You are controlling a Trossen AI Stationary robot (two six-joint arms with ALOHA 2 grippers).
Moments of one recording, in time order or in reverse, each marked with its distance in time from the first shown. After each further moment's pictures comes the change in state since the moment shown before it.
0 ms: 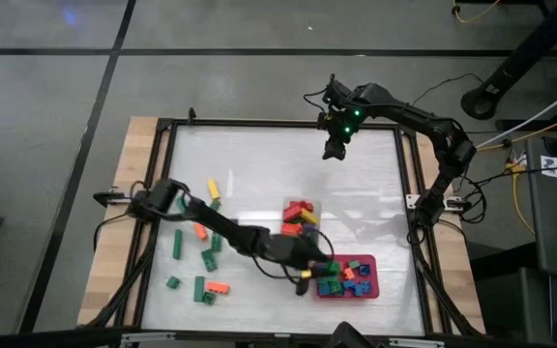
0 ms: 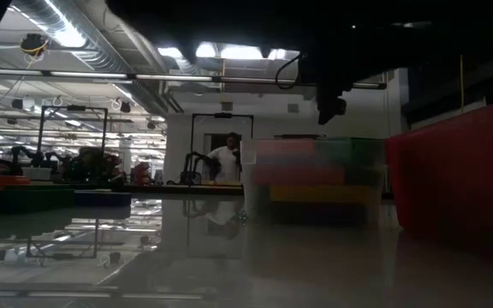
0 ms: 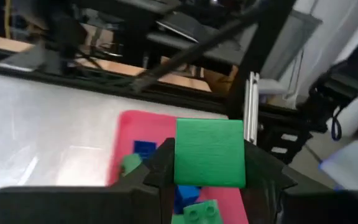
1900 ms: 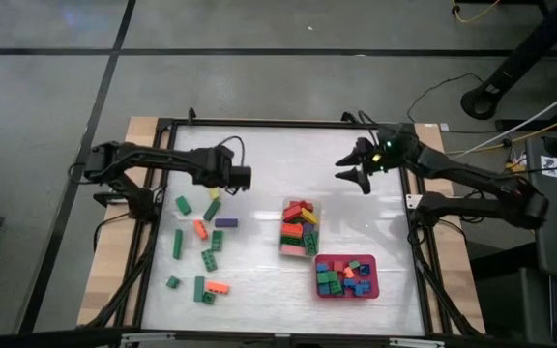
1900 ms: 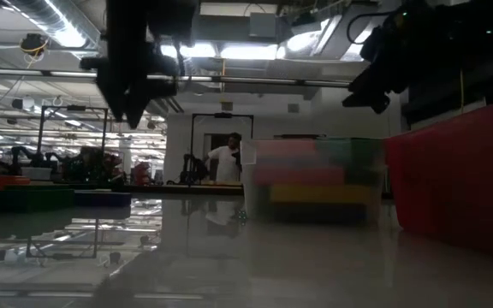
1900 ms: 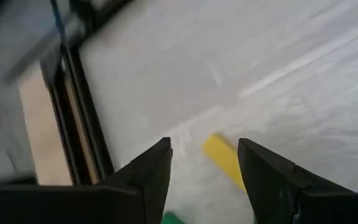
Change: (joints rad) left arm 0.408 -0.583 -0.108 -2.015 -0.464 -0.700; right arm 0.081 -0.789 -0.974 1.011 -0.066 0.288
